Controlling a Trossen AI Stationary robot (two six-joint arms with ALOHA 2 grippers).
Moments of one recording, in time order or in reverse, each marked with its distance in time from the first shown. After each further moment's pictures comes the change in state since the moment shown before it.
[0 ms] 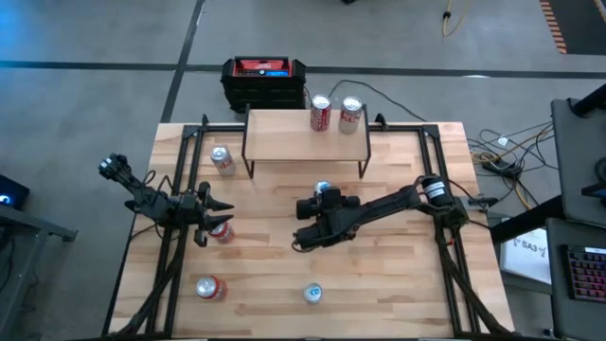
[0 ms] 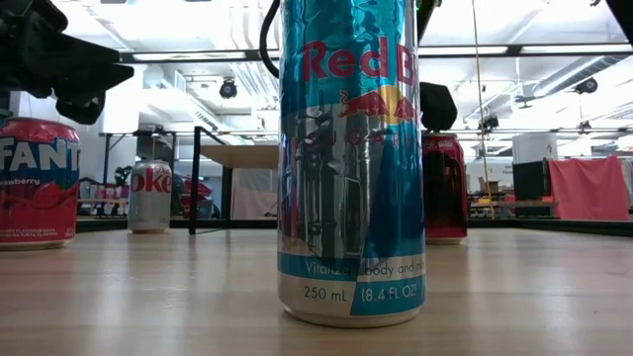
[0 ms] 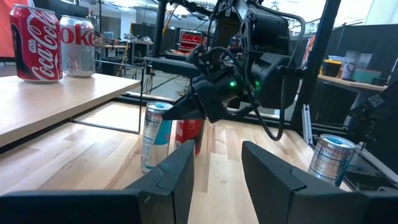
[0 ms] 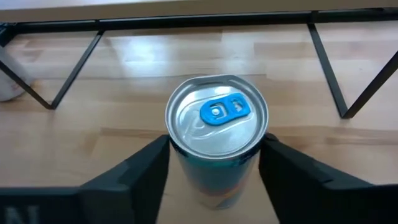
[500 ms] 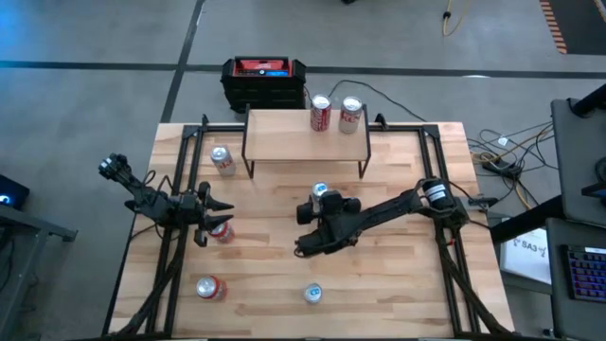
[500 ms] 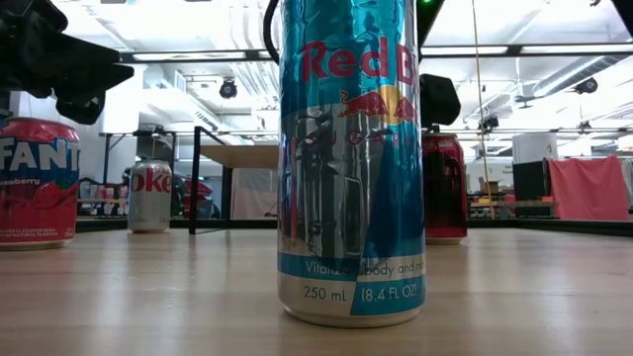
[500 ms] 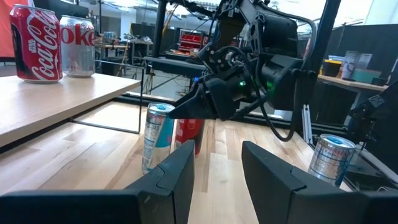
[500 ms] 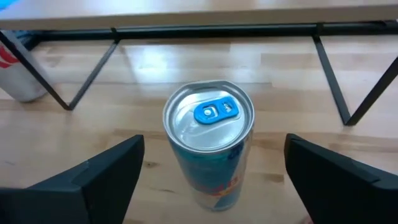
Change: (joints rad) left arm 0.000 0.000 0.000 0.000 0.000 0.000; right arm 0.039 0.000 0.001 -0.011 0.059 0.011
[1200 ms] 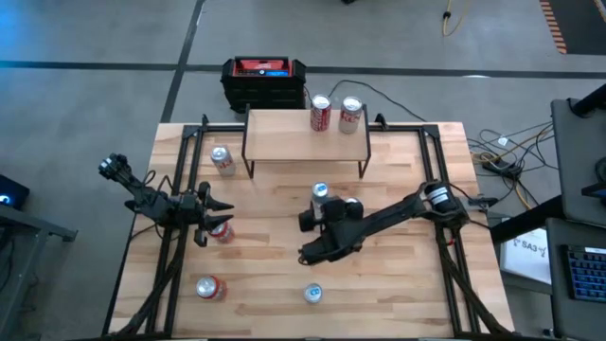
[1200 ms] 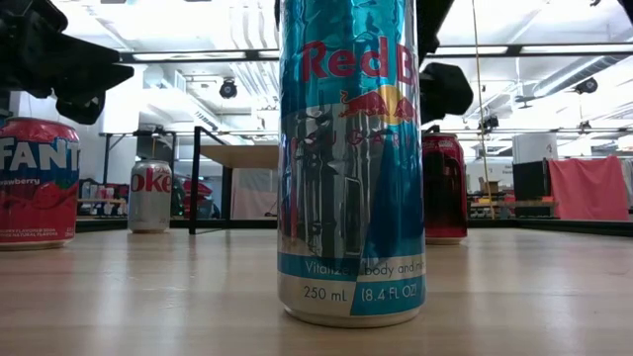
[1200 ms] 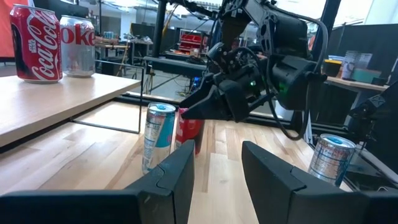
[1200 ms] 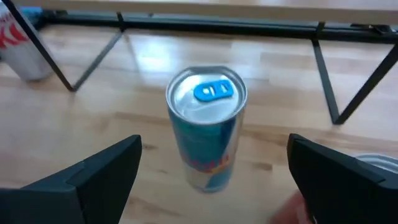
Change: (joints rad) left arm 0.000 0.000 0.000 -0.001 0.000 0.000; right arm 0.049 -0.006 0.003 -0.051 0.003 -0.011
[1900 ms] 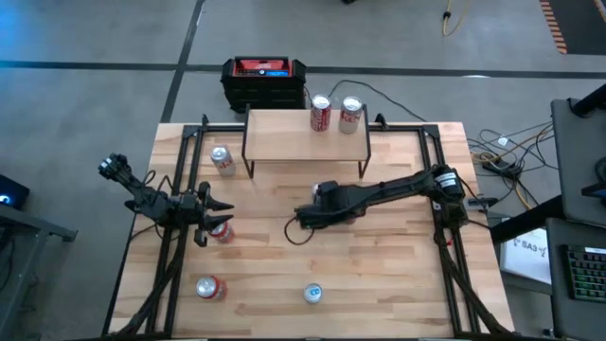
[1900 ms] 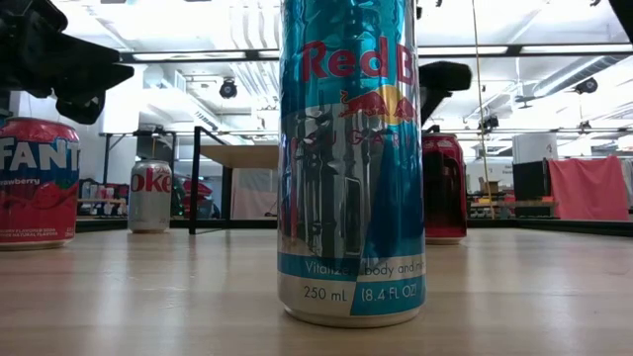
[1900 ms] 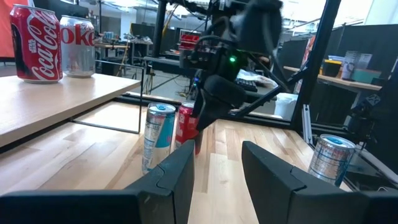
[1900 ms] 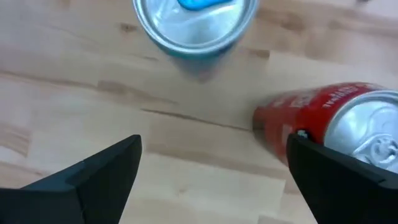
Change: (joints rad) left arm 0.000 0.000 0.000 0.001 0.000 0.000; right arm -0.166 -0.100 0.082 -0.014 -0.709 -0.262
